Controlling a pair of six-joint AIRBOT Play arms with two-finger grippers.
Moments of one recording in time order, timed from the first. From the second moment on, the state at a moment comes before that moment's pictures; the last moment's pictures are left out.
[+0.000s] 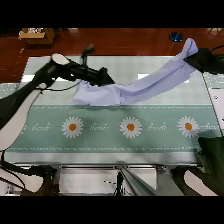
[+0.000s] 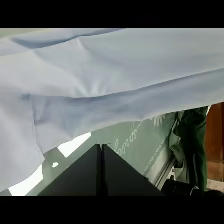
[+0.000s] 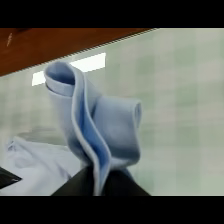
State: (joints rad) left arm -0.35 -1.73 1.45 0.47 -1.05 -1.20; right arm -0.24 -1.04 1.20 -0.83 1.03 1.35
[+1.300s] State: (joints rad) left arm -0.35 -1.70 1.45 0.28 -0.95 -1.15; right arm -0.20 -0.74 1.20 -1.04 1.20 1.55
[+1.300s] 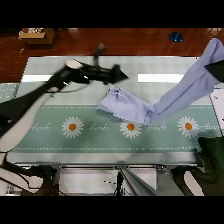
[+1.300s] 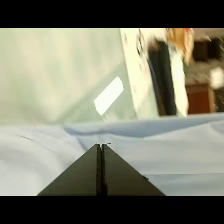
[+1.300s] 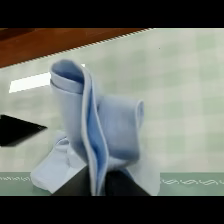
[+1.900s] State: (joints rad) left arm 0.16 -1.20 1.45 0.68 -1.20 -1.20; right arm 0.40 -1.31 1.20 -1.05 0.69 1.60
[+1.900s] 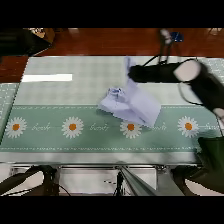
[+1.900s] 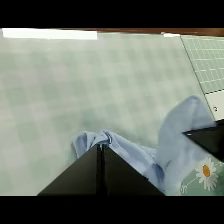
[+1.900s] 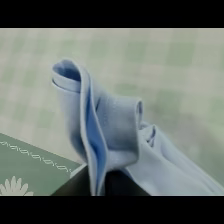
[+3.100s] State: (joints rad) left arm 0.18 -1.13 1.44 0.77 -1.30 -1.21; right arm -0.26 -1.11 0.91 -1.36 1.28 1.52
